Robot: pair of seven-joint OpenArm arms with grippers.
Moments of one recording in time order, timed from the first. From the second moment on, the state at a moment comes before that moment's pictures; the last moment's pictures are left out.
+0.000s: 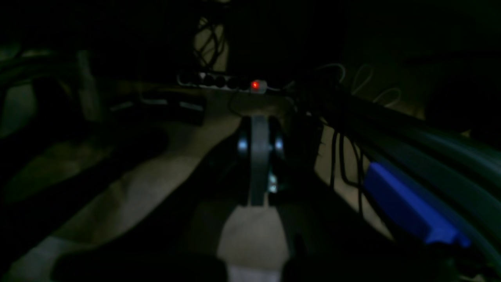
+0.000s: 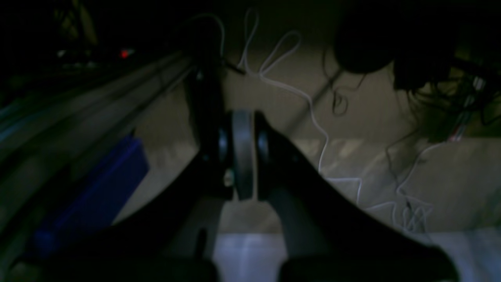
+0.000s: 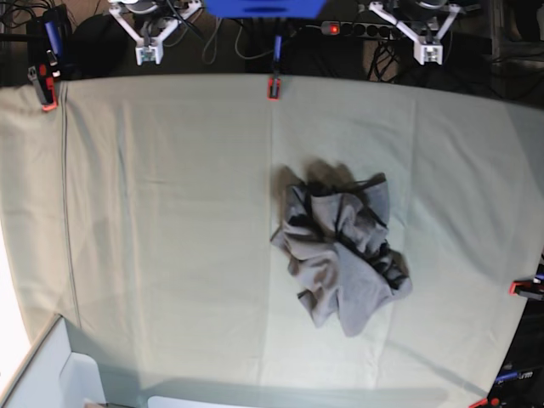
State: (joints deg) left arm 45.0 -7.3 -7.0 100.5 -11.3 0.2 32.9; right arm -41.1 0.7 2.2 93.3 -0.1 -0.1 -37.8
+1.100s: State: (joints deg) left arm 25.6 -6.8 -7.5 114.2 -19.5 0.3 32.7; right arm -20.4 2.2 -8.0 115.9 -0.2 0.0 -52.5
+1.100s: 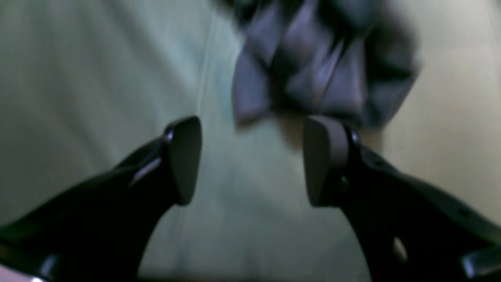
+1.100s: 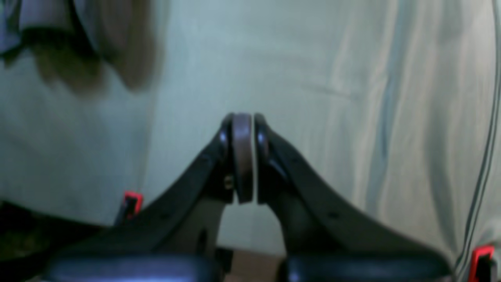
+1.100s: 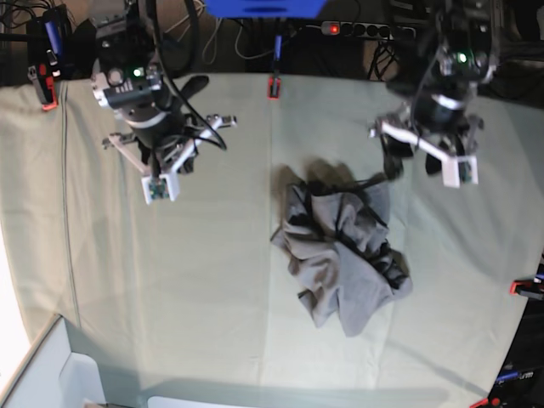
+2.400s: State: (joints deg) left arm 2.3 -1.4 -4.8 89.4 -19.8 0.6 32.7; right arm -19.7 3.1 -7.9 115.4 -0.2 0.0 -52.9
